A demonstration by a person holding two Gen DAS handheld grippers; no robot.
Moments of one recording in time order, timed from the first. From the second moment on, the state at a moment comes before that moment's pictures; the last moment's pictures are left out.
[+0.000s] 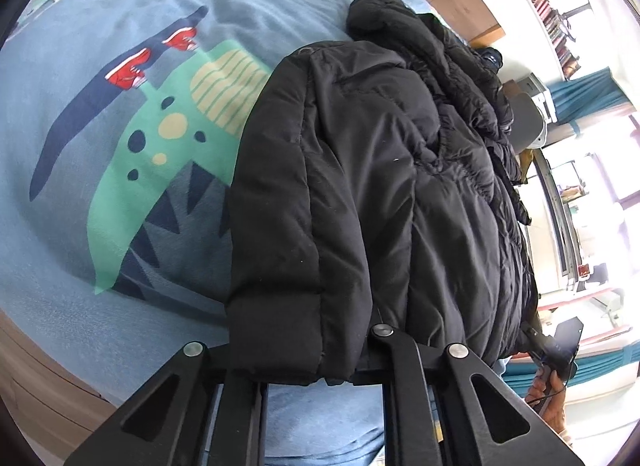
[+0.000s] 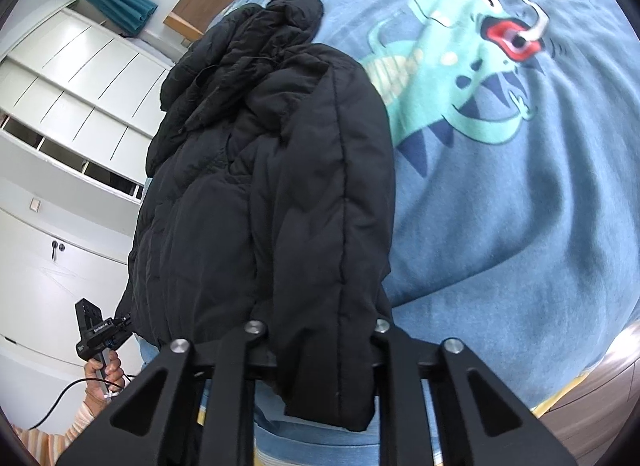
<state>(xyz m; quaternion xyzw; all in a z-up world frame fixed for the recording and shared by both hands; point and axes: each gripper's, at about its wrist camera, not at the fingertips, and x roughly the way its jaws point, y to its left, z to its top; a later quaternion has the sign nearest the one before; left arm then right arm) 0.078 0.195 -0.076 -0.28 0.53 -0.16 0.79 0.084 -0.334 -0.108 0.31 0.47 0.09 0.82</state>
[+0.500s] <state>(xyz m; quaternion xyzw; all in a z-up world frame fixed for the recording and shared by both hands) 0.106 0.182 0.017 -0.26 0.44 -0.18 0.84 0.116 -0.332 -0.029 0.31 0.39 0.13 0.86</state>
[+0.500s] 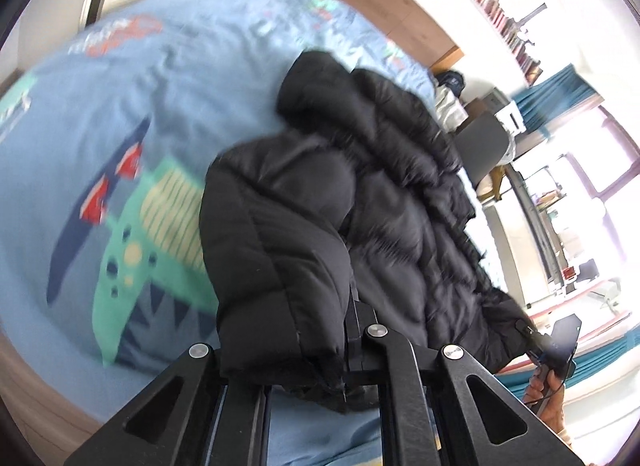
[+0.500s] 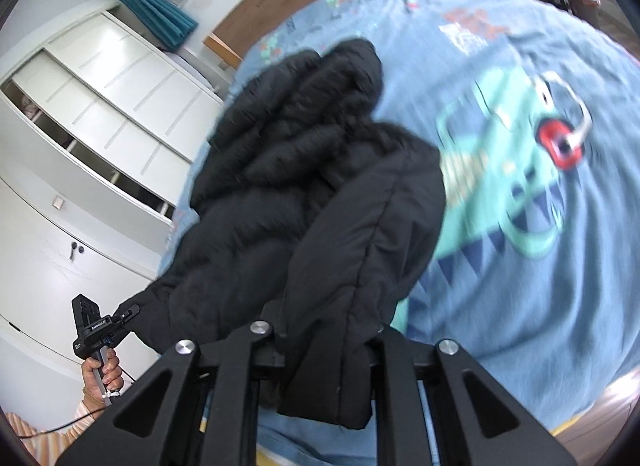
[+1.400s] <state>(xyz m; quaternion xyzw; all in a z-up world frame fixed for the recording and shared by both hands) 0.454 0.165 0.137 -0.30 0.35 -0.14 0.88 0.441 -0.427 0.083 0.42 0.28 0.02 0.86</state>
